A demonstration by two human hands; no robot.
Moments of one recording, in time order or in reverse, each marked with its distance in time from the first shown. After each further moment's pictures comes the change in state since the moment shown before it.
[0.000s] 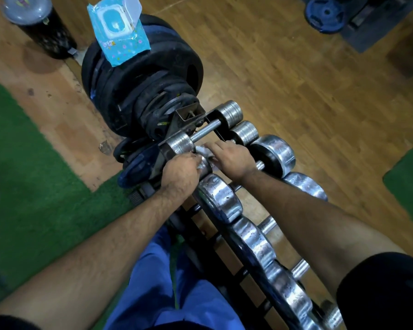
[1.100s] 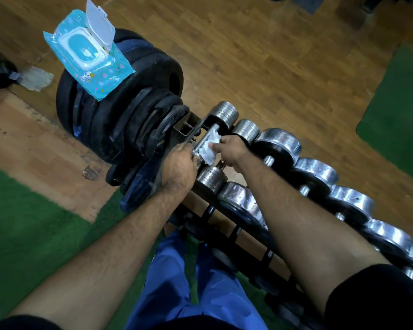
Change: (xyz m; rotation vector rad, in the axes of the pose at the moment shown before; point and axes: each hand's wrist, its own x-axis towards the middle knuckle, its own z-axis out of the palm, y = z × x) left_hand 0.065 -0.052 -0.032 -0.230 -0.008 0.059; right_hand 0.076 -0.023 -0.004 1.199 -0.049 1.375
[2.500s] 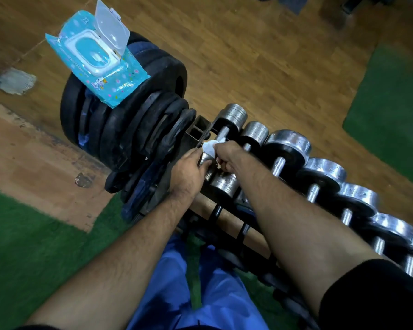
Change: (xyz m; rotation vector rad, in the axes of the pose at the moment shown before) left_hand 0.005 -0.031 -0.012 -0.298 -0.074 0.054; right_hand -0.003 -0.033 0.047 0.138 0.063 0.251
